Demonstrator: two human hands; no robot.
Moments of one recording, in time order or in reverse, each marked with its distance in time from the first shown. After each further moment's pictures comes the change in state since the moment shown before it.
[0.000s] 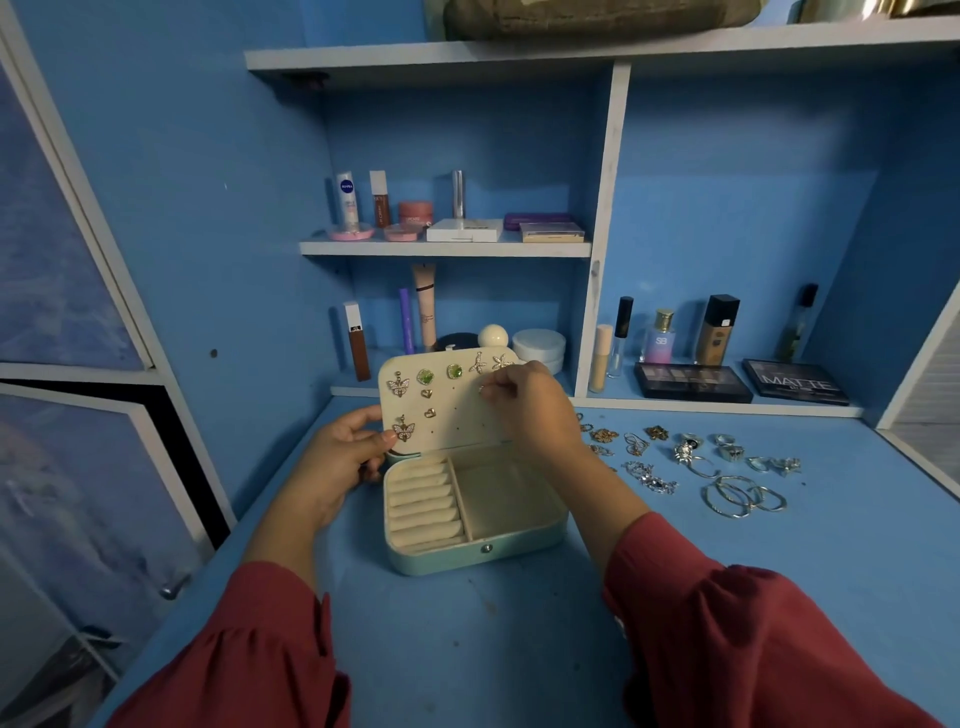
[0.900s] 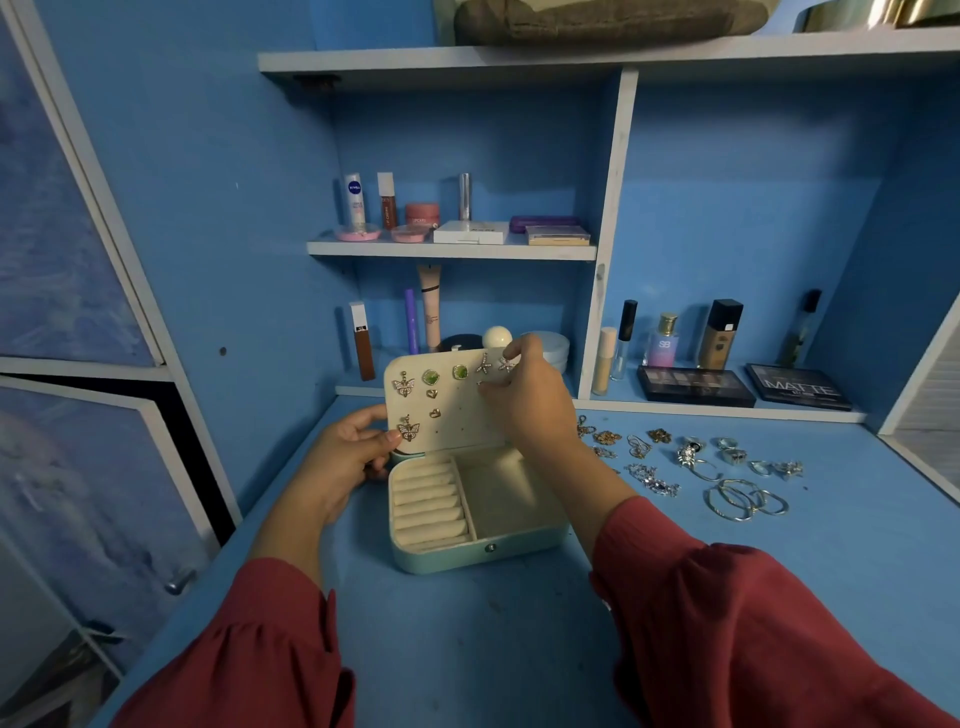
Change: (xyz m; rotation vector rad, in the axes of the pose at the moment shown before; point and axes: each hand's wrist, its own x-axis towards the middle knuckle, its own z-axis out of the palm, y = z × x) left_hand -0.005 0.003 0.002 -0.031 -0.018 0.011; right_hand 0.004 -0.019 0.003 -0.018 0.107 0.065
